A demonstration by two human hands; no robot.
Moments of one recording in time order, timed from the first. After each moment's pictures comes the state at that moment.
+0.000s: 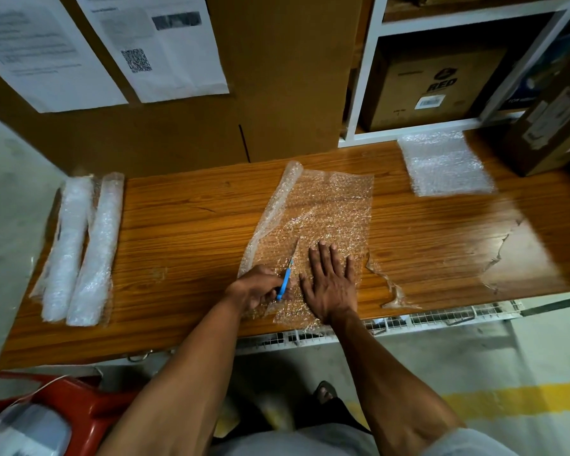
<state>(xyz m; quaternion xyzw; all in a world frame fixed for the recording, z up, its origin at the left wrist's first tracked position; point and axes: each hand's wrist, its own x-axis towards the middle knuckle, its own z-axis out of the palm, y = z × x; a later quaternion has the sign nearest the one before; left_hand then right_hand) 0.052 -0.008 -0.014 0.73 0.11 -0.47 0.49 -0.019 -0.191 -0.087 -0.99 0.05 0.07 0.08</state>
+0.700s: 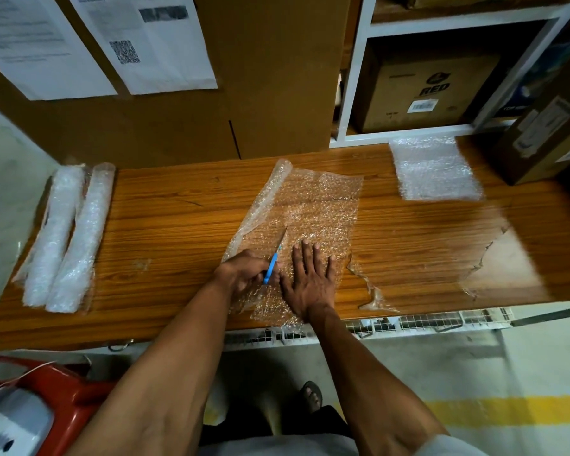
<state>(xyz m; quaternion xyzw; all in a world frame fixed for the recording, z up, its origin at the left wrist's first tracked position) 0.074 -0.033 -0.020 0.74 0.11 -0.44 0.49 -0.016 -0.197 -0.084 -0.99 0.05 0.11 0.10</state>
